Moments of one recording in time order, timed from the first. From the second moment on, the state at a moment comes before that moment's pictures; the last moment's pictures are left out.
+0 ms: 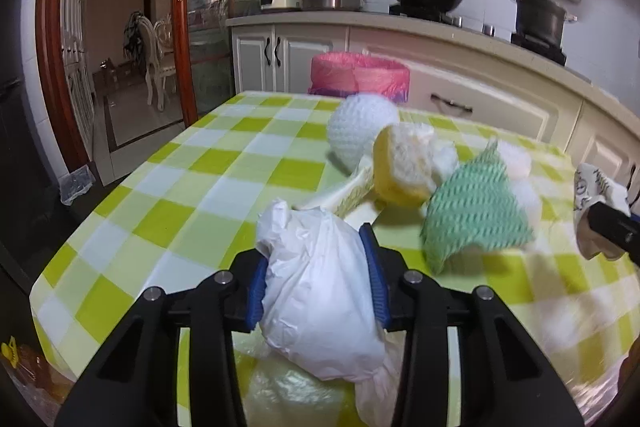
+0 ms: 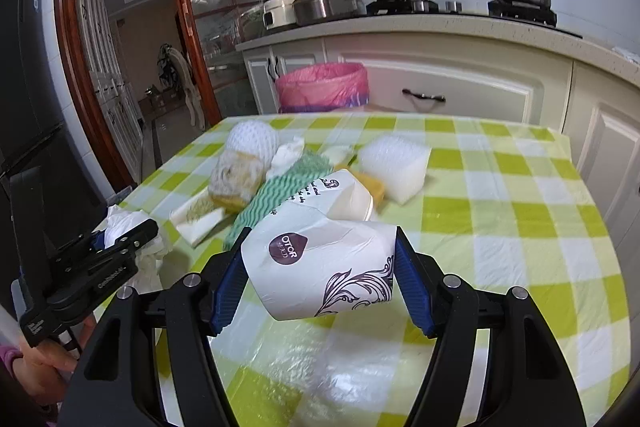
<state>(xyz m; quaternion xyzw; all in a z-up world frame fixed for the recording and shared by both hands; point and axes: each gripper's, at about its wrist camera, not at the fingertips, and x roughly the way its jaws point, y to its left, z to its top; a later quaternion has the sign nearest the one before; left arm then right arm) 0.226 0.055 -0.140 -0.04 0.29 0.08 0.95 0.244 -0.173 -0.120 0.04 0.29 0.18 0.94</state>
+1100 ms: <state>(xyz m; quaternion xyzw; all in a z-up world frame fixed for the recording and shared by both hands) 0.593 0.099 -0.028 -0.02 0.21 -0.01 0.98 0.652 -0.097 -0.055 0.01 0.26 0.27 0.93</state>
